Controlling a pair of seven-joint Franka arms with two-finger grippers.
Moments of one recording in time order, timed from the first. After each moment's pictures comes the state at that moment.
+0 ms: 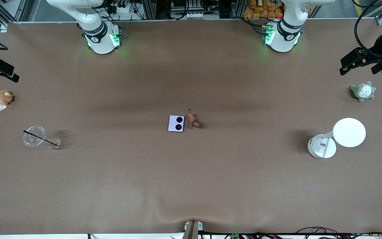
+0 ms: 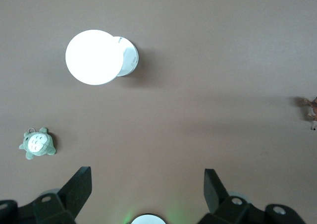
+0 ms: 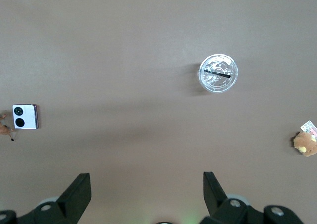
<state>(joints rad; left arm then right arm) -0.09 -0.07 0.00 -1.57 0.02 1.48 -0.12 0.01 0.00 -0.09 -1.46 0.04 1.42 0.00</state>
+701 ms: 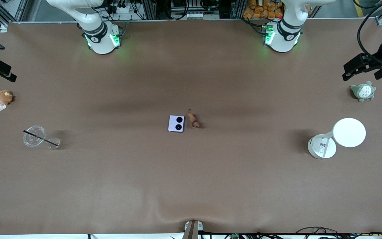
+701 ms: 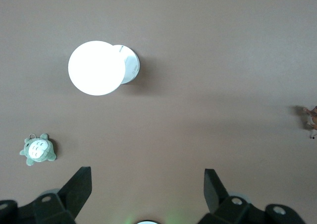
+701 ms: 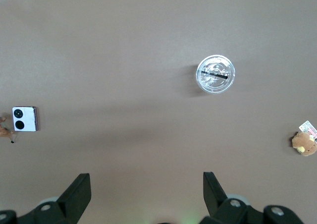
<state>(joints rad) -0.09 -0.01 0.01 -1.50 0.02 1.48 -0.12 0.00 0.00 -0.09 -1.45 0.04 1.42 0.00</state>
